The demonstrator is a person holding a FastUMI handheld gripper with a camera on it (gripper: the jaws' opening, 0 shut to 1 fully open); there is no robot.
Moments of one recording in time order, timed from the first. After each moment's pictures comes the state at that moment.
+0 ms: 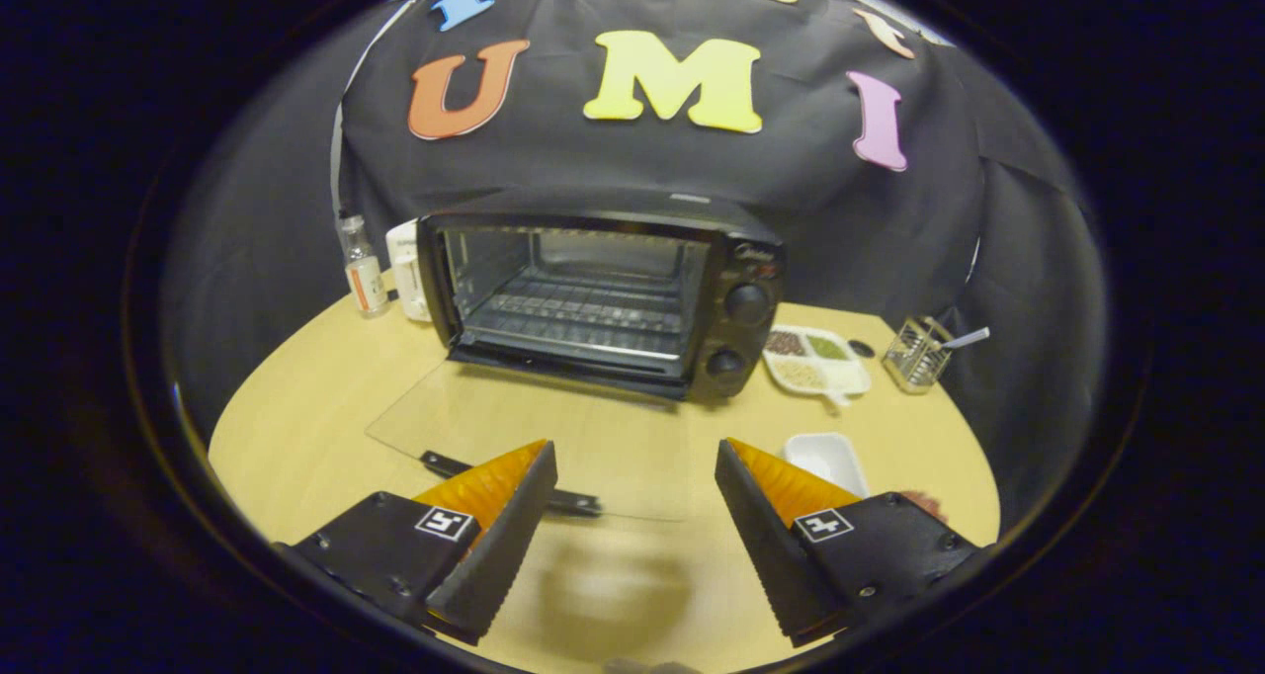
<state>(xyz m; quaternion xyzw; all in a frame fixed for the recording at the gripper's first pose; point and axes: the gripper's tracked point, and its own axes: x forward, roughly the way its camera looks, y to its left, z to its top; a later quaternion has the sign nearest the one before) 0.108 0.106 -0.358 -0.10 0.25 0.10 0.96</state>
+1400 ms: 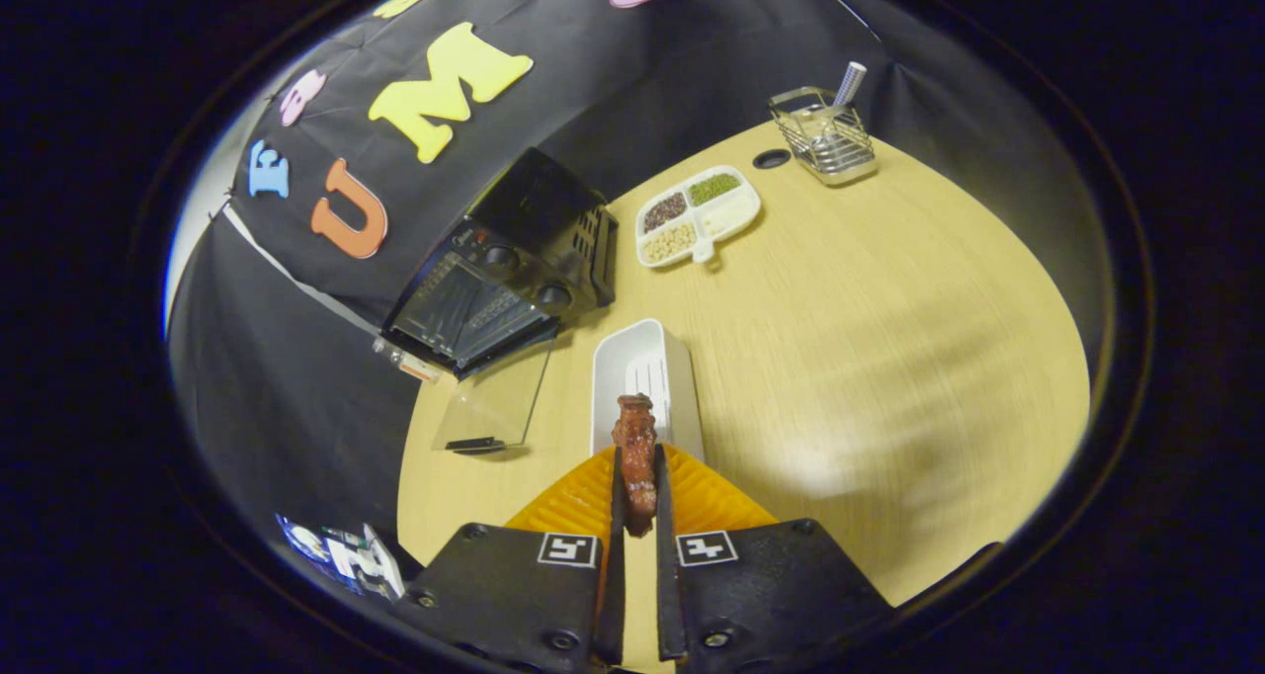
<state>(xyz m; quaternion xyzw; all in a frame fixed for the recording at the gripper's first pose) 0.079 -0.042 -0.377 0.23 0.43 0.18 0.85</state>
